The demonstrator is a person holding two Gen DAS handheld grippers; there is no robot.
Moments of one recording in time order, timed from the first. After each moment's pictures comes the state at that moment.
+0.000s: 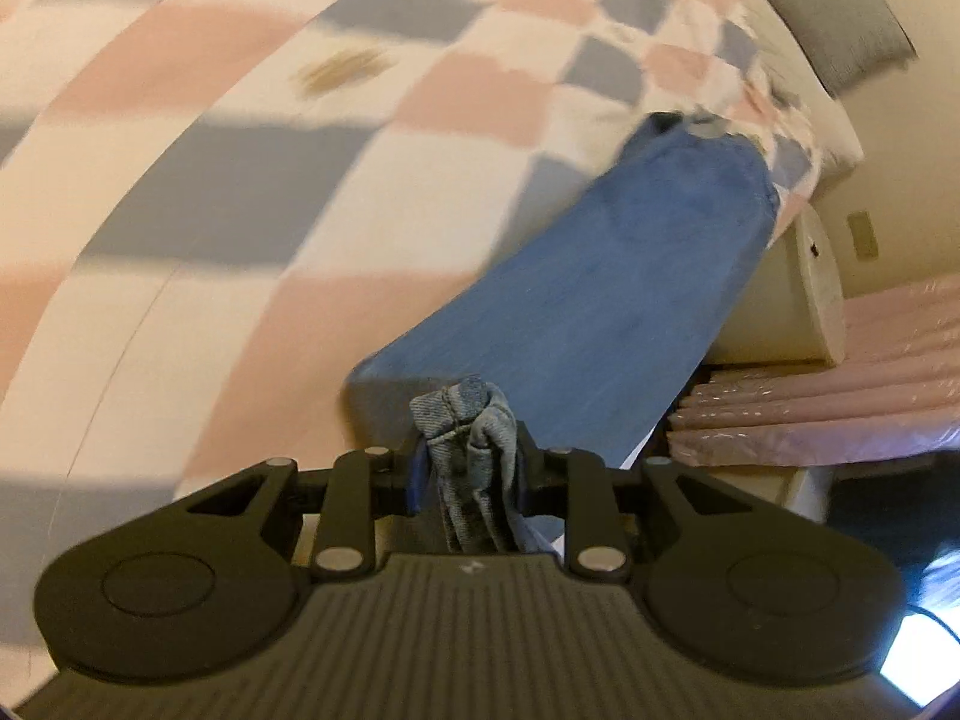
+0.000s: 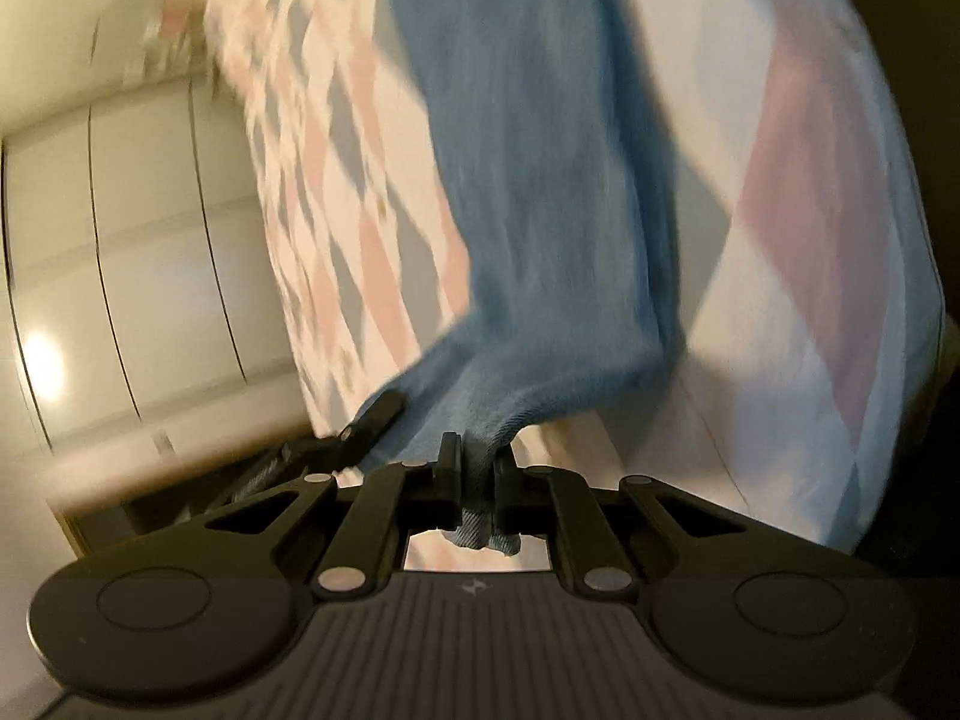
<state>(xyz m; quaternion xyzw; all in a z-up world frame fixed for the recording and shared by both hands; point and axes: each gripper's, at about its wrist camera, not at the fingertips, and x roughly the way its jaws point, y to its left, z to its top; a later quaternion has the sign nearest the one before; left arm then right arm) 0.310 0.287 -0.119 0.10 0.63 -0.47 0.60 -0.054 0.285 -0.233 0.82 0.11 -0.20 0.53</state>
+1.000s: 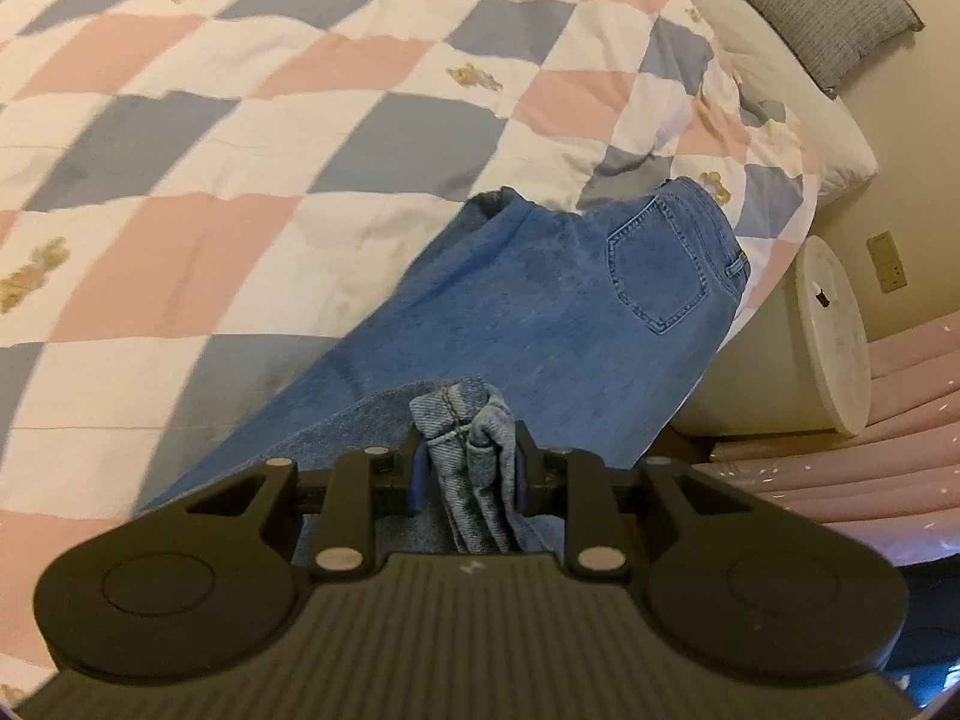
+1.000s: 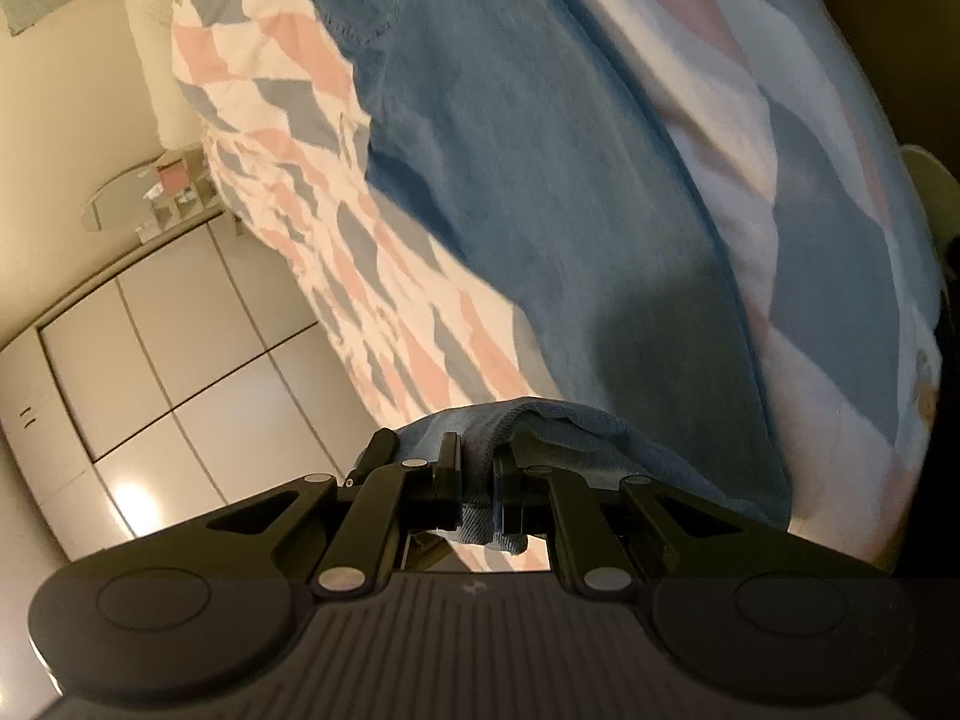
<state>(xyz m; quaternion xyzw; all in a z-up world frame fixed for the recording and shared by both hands) 0.201 0.005 -0.098 0.11 0.60 -0.46 0.64 -0.148 -0.019 -0.231 0.87 0.05 -0.20 0.45</state>
